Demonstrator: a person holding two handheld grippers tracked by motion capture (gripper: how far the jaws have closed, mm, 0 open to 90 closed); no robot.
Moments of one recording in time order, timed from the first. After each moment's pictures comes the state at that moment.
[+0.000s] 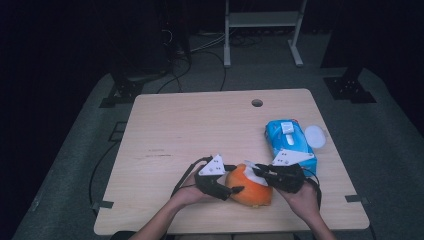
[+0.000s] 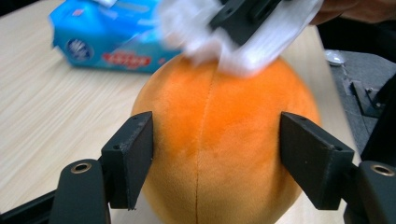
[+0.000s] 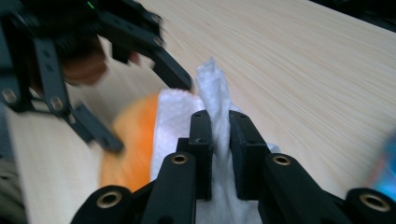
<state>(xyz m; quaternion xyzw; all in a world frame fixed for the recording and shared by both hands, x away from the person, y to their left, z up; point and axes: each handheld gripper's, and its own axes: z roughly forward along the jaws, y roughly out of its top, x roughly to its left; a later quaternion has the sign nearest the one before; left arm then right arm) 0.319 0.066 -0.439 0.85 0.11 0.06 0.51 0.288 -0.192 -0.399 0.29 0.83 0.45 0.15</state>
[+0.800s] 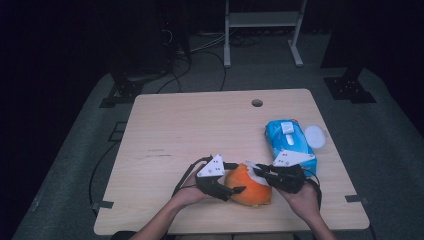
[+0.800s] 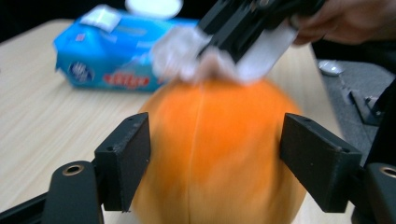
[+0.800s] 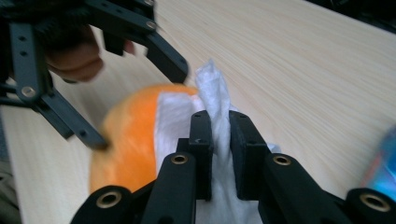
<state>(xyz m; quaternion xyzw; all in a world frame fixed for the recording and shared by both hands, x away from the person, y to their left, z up) 0.310 0.059 -0.430 0.84 0.08 0.08 0.53 0.287 -0.193 -0.401 0.29 0.83 0.46 0.16</state>
